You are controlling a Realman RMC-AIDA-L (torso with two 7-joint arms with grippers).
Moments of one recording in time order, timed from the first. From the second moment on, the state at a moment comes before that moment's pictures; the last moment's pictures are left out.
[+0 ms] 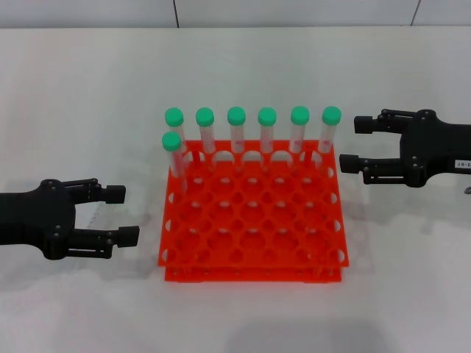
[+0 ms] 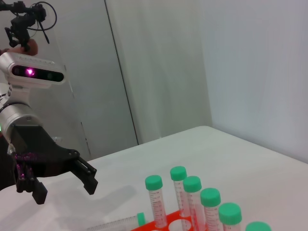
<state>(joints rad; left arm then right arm) -0.36 -2.01 0.69 0.88 2.05 1.89 -1.56 0.37 2.01 -1.13 -0.94 -1.63 -1.47 1.51</state>
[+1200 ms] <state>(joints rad) -0.36 -1.97 0.69 1.01 2.06 1.93 -1.75 0.37 2.01 -1.13 -0.94 -1.62 -1.47 1.52</state>
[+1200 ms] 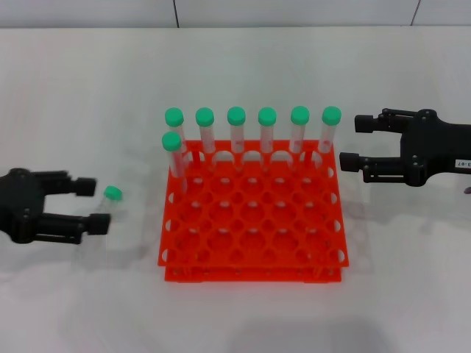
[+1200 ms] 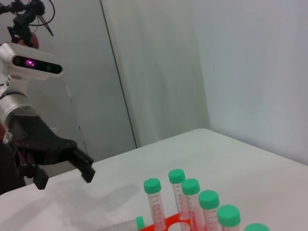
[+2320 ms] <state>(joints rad) -0.62 -1.96 0.72 0.97 2.71 1.79 -2.24 0.38 2.01 -1.14 -0.92 -1.58 -1.47 1.51</state>
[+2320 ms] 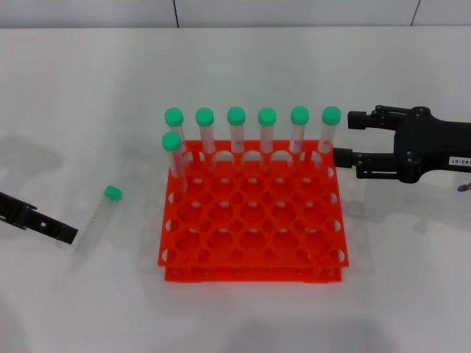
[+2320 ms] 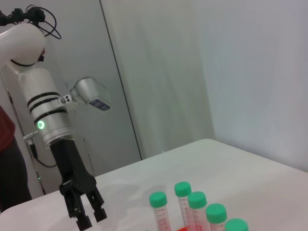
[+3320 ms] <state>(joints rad) -0.66 -1.98 0.78 0.91 2.73 1.78 -2.26 0.38 2.01 -1.13 -0.92 -1.58 -1.46 1.51</state>
